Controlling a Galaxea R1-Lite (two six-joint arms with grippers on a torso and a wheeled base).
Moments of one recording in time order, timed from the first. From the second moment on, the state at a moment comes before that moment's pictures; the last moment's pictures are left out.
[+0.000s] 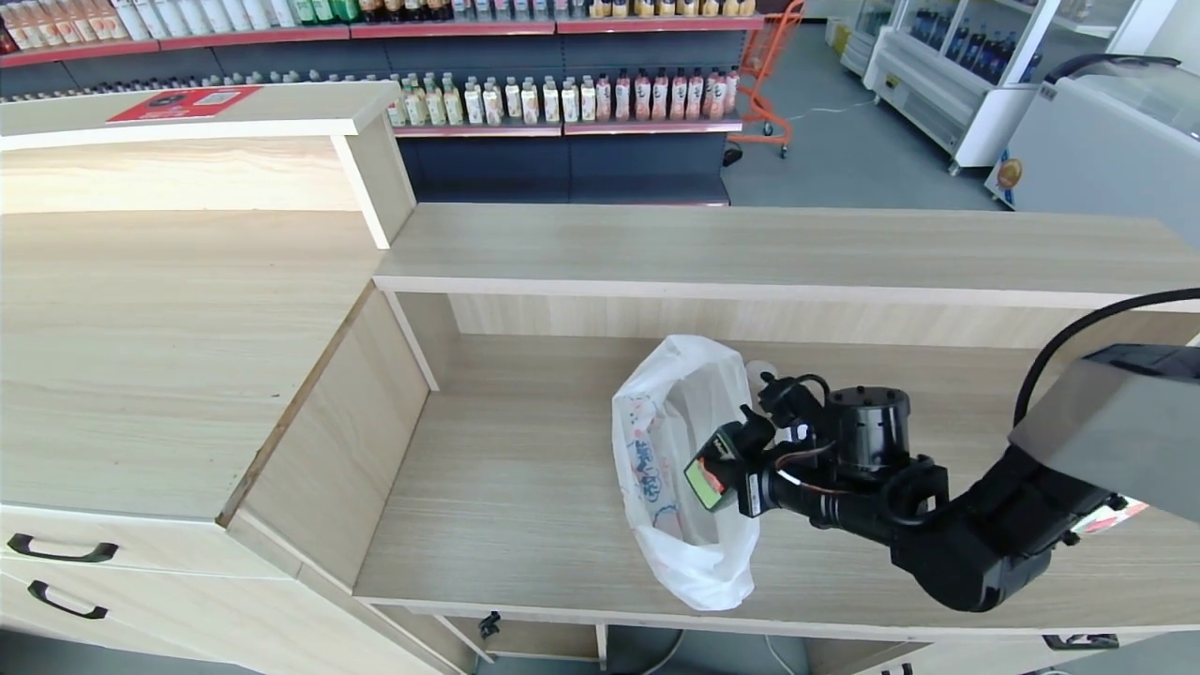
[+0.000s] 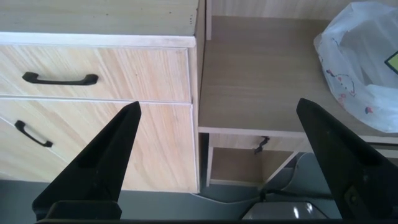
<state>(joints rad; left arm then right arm) 0.00 0.00 0.00 0.00 0.00 0.01 0.41 2.15 -0.72 -1.03 0.18 0.01</state>
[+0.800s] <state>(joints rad) 0.00 0.00 0.00 0.00 0.00 0.01 0.45 2.40 -0.84 -1.17 0.15 -0.26</state>
